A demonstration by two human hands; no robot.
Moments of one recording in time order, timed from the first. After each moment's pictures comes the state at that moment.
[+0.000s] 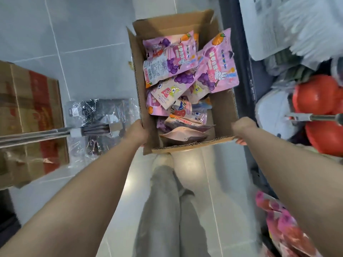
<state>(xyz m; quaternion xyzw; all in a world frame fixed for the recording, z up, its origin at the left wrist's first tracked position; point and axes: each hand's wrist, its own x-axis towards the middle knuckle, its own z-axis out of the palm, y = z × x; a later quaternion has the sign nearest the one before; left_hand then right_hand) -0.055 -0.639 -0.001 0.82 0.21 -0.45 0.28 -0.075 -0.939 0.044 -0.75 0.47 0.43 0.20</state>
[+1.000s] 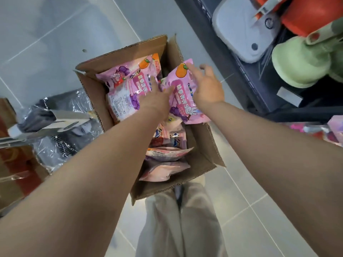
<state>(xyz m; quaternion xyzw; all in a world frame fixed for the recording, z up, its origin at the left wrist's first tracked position) -0.155 -0.798 -0.014 0.87 -0.28 -0.39 -0.08 -0.218 -0.925 0.000 -0.92 0.27 0.16 0.24</state>
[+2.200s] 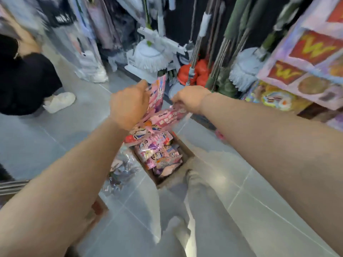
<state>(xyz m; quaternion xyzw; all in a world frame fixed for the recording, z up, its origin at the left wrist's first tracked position) -0.225 -0.754 0.476 0.87 -0.48 0.02 0.10 -0.345 -0.901 0.484 -0.96 0.13 0.21 0.10</state>
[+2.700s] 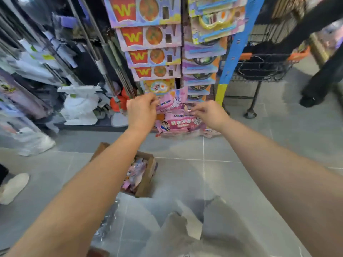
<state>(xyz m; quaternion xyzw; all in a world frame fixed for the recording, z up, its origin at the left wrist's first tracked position) -0.522 -0.776 0.573 0.72 -0.63 -0.07 0.29 -0.731 -0.810 0.560 -0.74 0.55 -0.14 0.35</state>
